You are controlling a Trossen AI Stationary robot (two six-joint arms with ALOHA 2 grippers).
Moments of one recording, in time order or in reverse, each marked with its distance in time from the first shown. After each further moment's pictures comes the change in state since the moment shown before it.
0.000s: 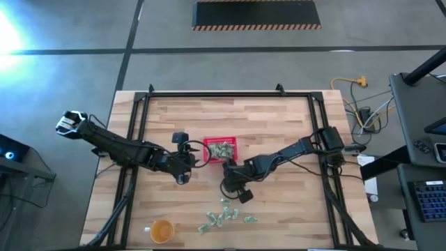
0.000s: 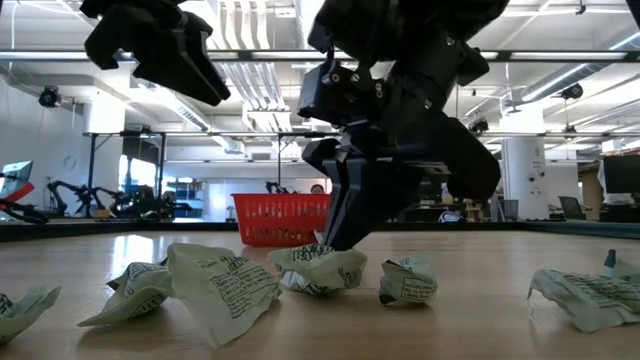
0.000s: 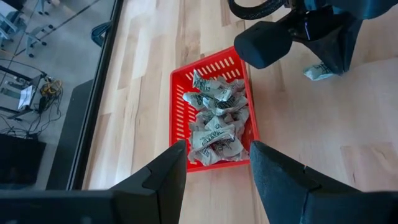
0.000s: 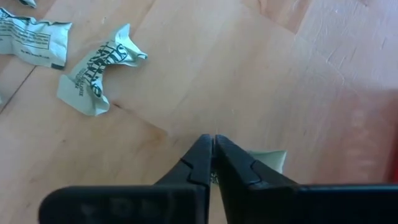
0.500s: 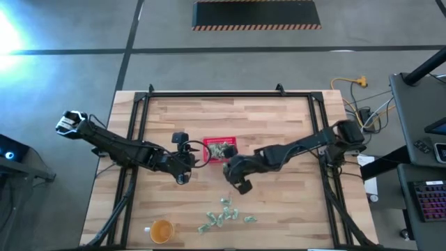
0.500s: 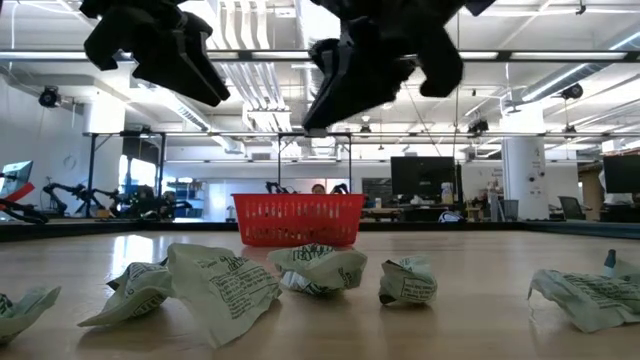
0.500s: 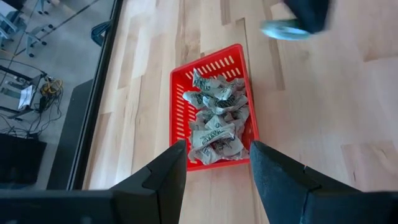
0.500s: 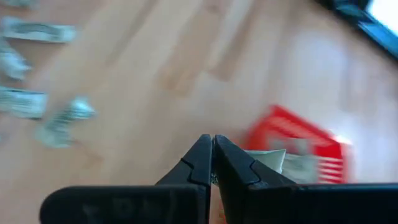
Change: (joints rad) left arm 0.000 0.000 0.000 -0.005 0.000 0.000; right arm -0.009 -0.220 0.011 -0.024 0.160 -0.111
